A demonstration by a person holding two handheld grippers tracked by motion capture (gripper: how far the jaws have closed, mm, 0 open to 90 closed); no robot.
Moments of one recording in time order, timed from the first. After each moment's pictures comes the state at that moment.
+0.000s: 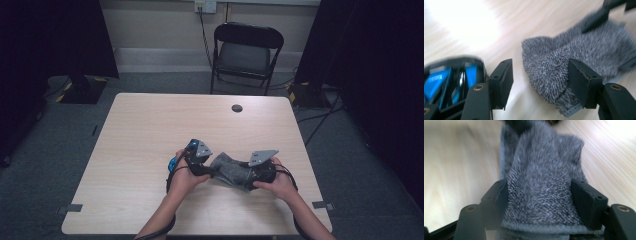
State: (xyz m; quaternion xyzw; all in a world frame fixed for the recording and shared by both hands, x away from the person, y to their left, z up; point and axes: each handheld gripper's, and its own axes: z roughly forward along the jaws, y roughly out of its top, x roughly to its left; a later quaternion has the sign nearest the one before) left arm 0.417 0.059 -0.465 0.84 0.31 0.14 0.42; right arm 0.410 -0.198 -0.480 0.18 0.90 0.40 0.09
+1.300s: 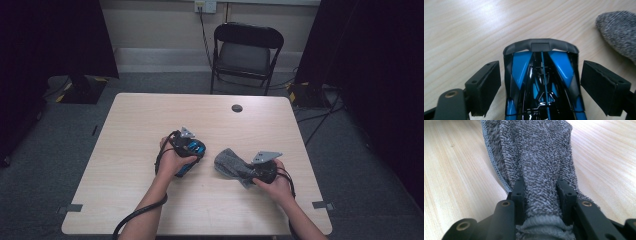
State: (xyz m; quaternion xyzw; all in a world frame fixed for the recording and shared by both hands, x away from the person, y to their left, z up) left arm 0.480 0.110 -0.487 0.84 0.38 0.14 0.37; right arm 0.409 -0.205 -0.494 0.29 0.86 0.39 0.12
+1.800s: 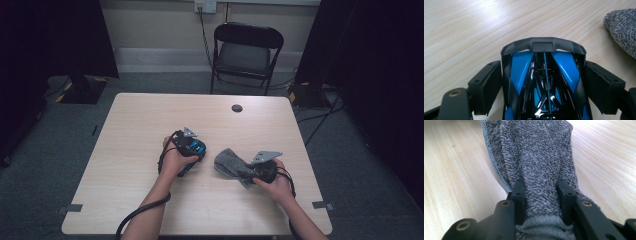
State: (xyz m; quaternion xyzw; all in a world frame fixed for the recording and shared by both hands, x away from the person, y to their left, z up) left arm 0.486 0.103 -0.492 0.84 0.39 0.15 0.36; right arm 0.410 -0.205 -0.494 0.29 0.87 0.39 0.12
